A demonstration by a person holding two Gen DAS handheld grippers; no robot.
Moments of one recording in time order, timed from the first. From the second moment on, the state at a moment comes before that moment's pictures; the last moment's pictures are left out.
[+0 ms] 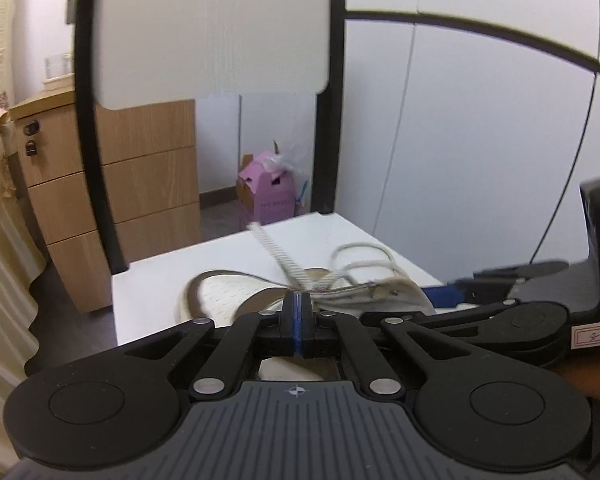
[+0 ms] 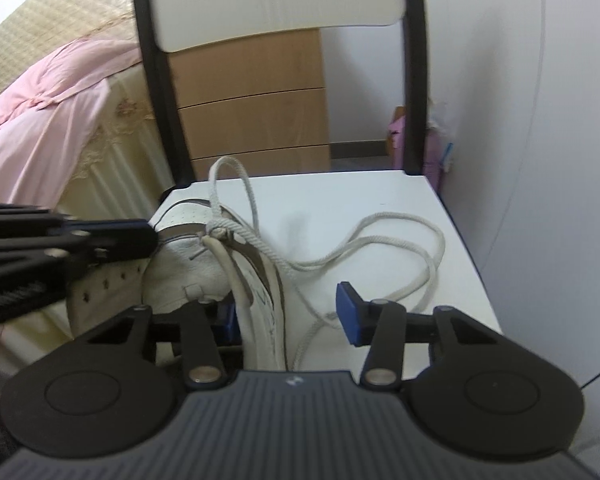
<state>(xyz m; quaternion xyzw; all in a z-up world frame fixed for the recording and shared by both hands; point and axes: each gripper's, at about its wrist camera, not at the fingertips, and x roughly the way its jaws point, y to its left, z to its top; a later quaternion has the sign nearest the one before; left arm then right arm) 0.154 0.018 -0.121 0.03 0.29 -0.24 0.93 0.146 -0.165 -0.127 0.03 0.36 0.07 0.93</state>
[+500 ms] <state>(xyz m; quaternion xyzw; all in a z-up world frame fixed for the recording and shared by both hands) 0.116 0.026 -0.110 0.03 0.29 -0.27 0.92 0.139 -0.128 -0.085 -0.21 0.31 0.20 0.90</state>
